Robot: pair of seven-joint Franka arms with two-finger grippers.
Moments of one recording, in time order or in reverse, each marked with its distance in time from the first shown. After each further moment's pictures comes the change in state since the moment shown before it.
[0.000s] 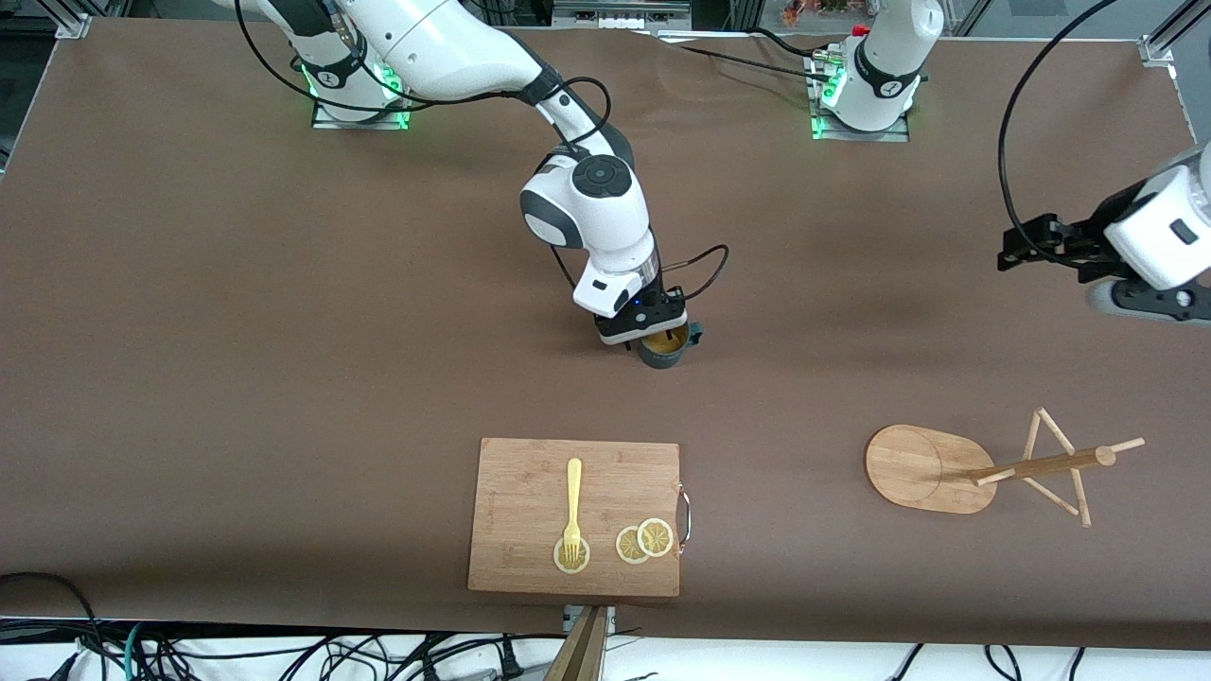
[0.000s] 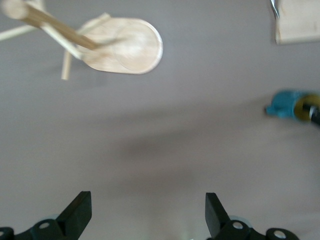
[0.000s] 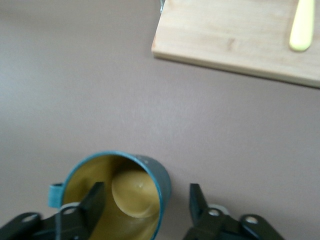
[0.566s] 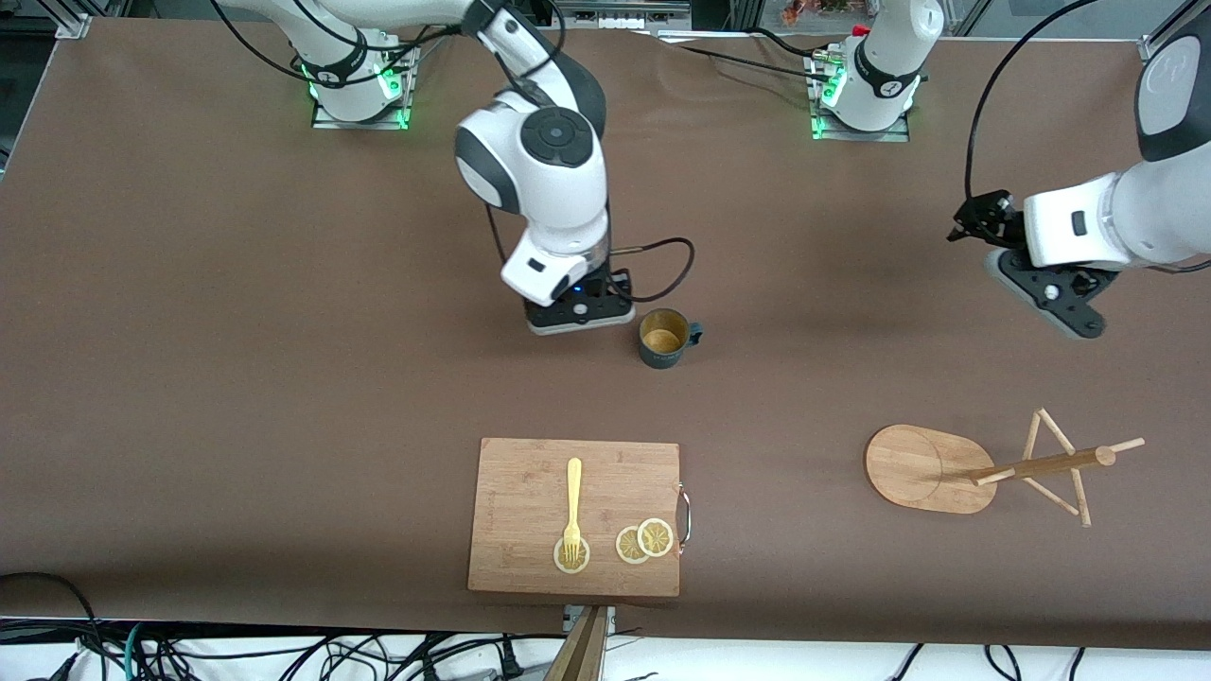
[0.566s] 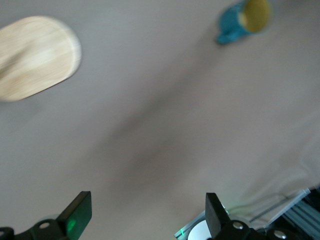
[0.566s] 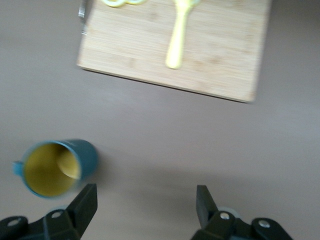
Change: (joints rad) left arm -0.022 0.002 -0.004 -0.123 -0.104 -0.007 0.499; right arm -0.094 -0.255 -0.016 0.019 0.047 -0.515 -0.162
